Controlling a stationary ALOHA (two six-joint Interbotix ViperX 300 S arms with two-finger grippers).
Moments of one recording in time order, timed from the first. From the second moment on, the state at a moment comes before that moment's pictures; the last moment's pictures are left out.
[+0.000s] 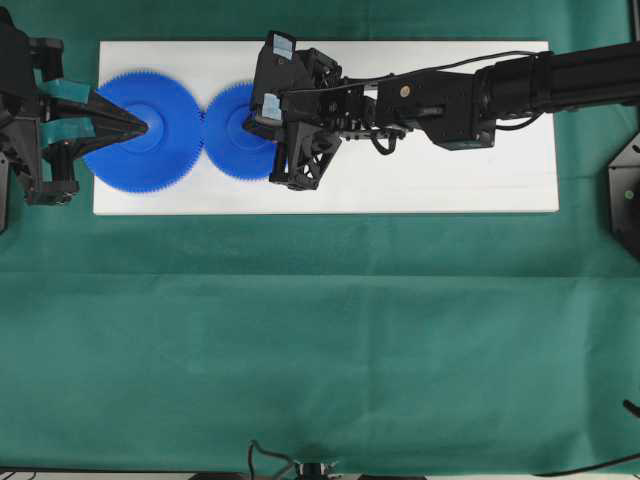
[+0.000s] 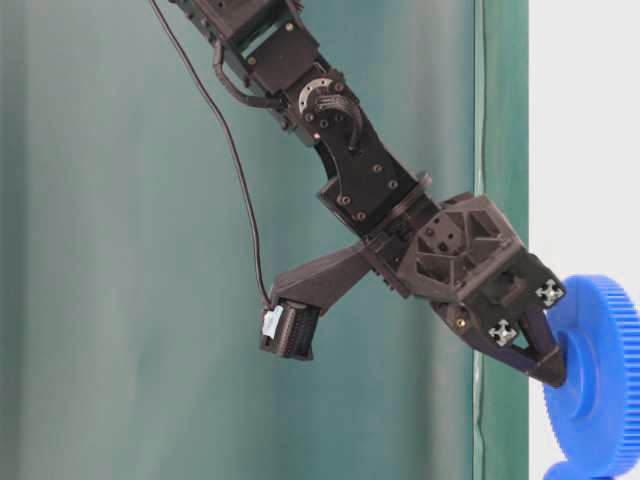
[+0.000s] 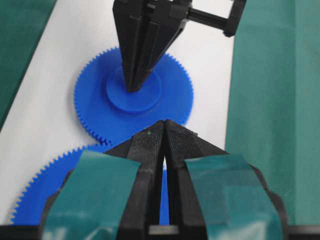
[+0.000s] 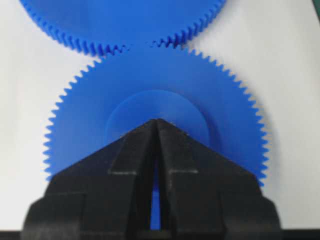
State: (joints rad) left arm 0.14 -0.76 1.16 -0.02 0.02 -0.03; right arm -0.16 0.39 0.34 -0.08 0.06 0.23
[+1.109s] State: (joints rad) left arm 0.14 -0.77 1.16 -0.02 0.02 -0.03; right arm -0.16 0.23 0.57 -0.04 0.11 0.25
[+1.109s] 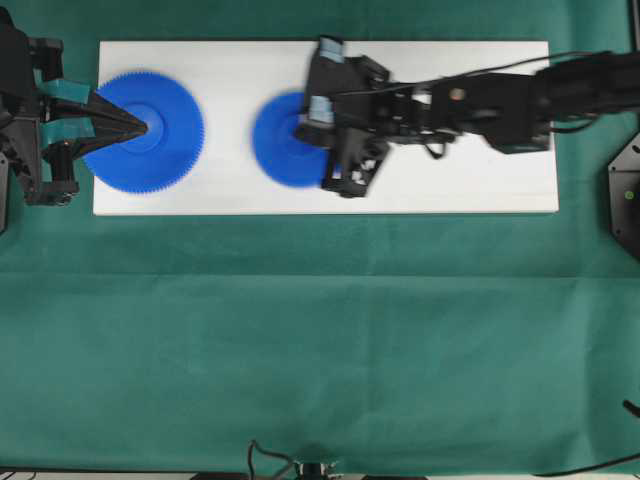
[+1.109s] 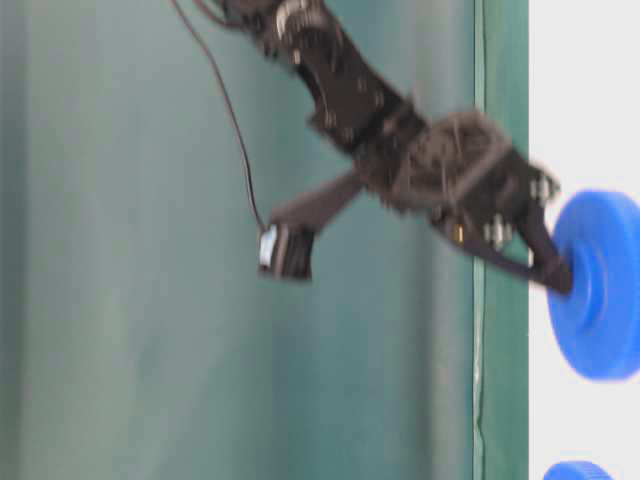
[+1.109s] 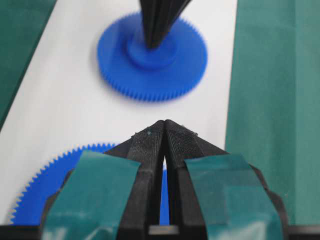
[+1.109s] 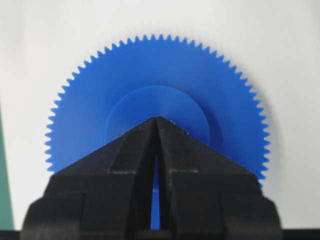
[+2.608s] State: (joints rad) left arm 0.14 -0.75 1.16 -0.02 -0.03 -0.03; right arm -0.30 -0.48 1.21 -0.05 0.31 0.43
